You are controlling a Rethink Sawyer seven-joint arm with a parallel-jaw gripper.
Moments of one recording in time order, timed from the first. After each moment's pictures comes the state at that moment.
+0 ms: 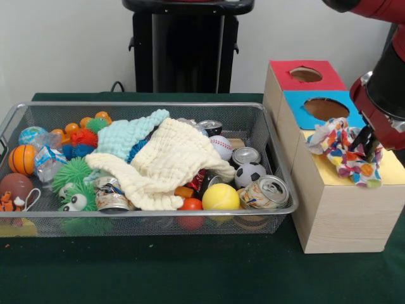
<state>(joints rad) 0.25 -0.10 -0.55 0.79 0.51 1.29 2.87</state>
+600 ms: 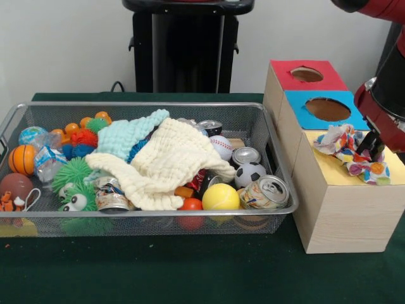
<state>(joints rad) 0.30 -0.13 -0.55 0.89 0.51 1.14 2.87</state>
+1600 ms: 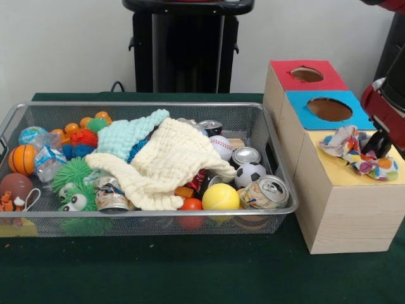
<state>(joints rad) 0.36 -0.13 -0.59 0.92 0.48 1.05 2.87</state>
